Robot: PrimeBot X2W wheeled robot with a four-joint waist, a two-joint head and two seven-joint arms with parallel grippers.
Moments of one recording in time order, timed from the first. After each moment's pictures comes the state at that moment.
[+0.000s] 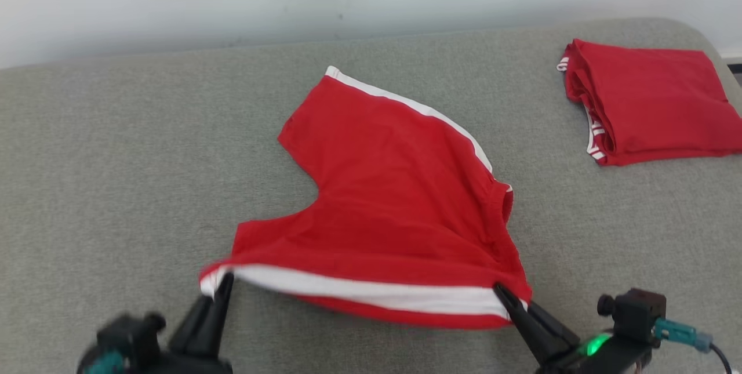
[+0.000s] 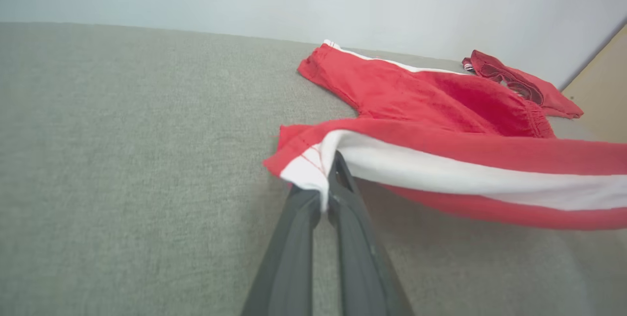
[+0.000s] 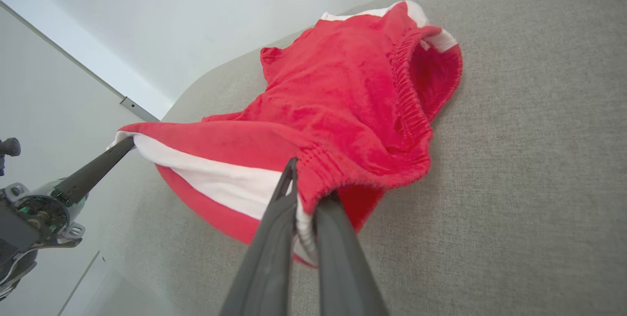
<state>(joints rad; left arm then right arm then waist) -0.07 0.40 -0.41 0.10 -0.60 0.04 -0.26 -0.13 -0.52 0.63 0.05 0.94 0.13 -0.13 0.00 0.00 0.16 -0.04</state>
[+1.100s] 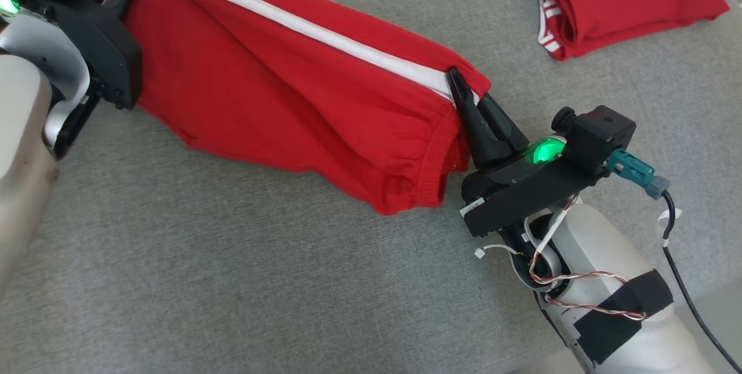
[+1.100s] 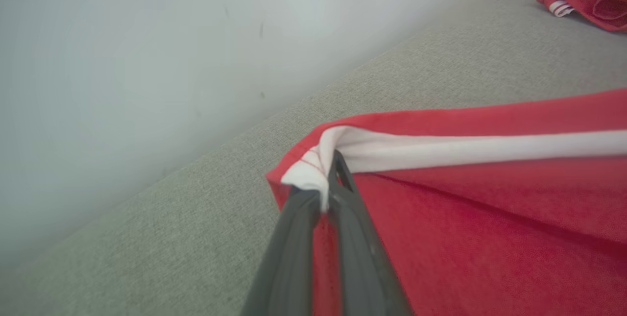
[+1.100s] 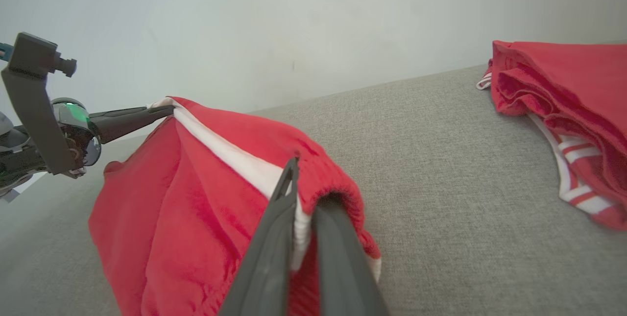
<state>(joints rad) -1.22 0.50 -0.75 0.73 -0.57 -0.13 -0.02 -0.66 -0.17 0.48 0.31 0.60 0.13 -0.21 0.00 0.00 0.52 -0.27</state>
